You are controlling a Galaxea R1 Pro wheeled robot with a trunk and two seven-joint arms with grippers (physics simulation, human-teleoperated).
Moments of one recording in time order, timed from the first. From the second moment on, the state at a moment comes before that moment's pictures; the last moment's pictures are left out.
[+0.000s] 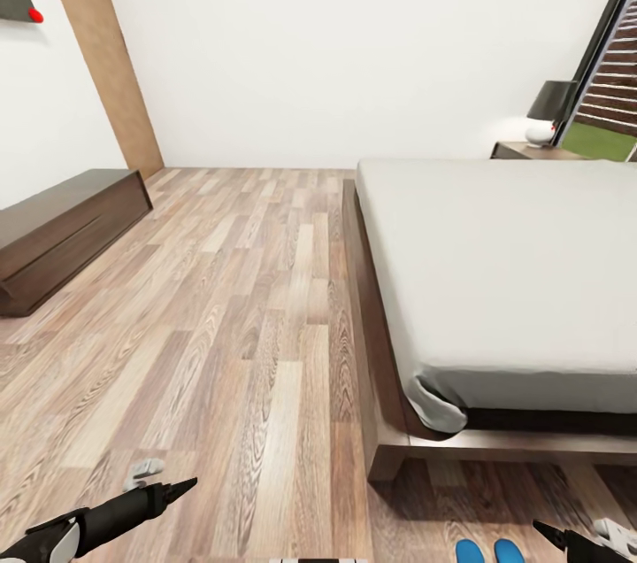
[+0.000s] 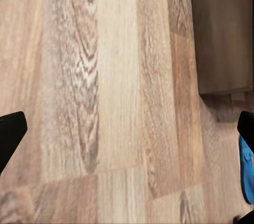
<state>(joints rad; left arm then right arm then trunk) -0.56 0.30 0.59 -0.15 -0.26 0.06 -0.97 -0.43 -0.50 -0.27 -0.11 -0.30 0.10 0.70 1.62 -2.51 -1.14</state>
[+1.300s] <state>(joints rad) -0.56 0.29 0.59 -0.15 -0.26 0.06 -0.96 -0.43 -0.50 -0.27 -0.11 -0.30 0.10 0.70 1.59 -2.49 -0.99</state>
